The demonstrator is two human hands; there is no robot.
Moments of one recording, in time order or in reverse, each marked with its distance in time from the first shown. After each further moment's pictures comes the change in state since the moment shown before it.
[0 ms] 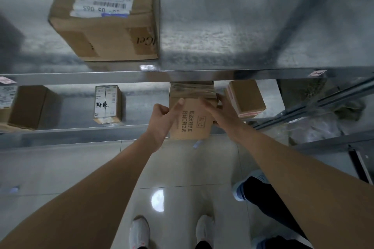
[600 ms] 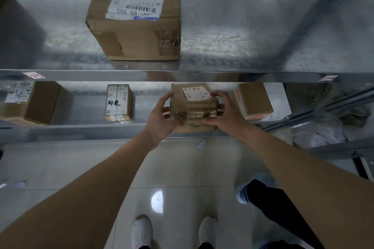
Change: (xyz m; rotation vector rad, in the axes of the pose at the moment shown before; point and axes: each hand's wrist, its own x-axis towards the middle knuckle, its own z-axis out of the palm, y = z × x) left_hand -0.006 -0.004 -0.044 0.072 -0.086 0.196; right_hand -0.012 -0.011 0.014 -0.263 -0.094 -0.196
